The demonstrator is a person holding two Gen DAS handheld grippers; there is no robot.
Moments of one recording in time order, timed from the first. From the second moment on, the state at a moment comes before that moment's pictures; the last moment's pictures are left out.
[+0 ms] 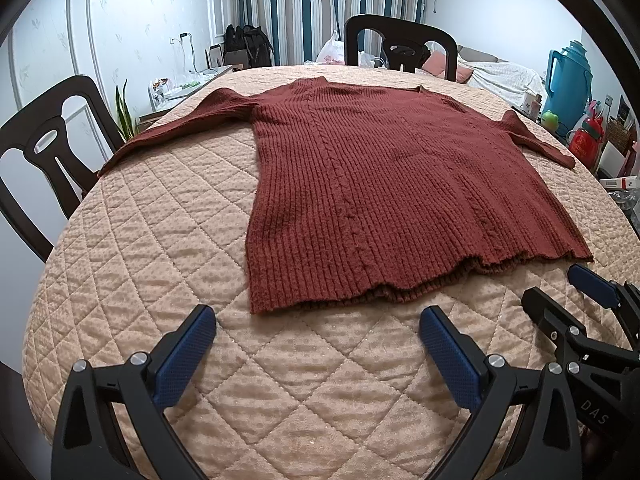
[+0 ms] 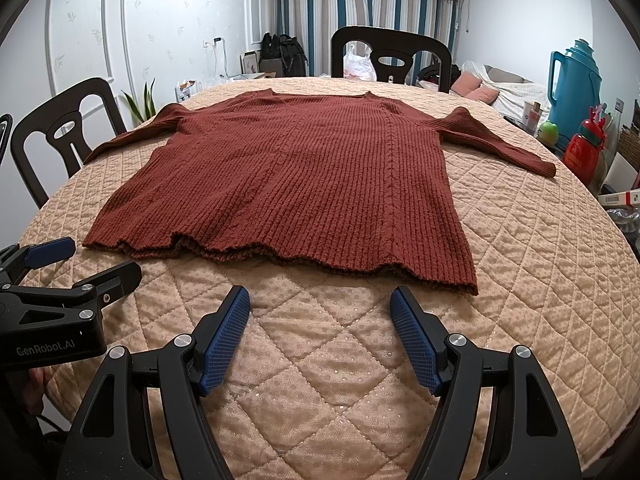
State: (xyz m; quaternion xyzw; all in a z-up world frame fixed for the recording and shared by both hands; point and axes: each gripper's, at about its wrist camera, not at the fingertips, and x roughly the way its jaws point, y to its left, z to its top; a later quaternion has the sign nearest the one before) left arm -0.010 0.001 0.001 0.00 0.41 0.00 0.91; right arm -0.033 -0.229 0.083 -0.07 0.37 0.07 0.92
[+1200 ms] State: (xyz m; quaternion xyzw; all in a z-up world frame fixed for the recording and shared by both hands) left arm 0.120 0.227 0.024 -0.38 0.36 0.13 0.84; right arm 0.080 -0.132 0.154 -0.07 0.34 0.19 0.92
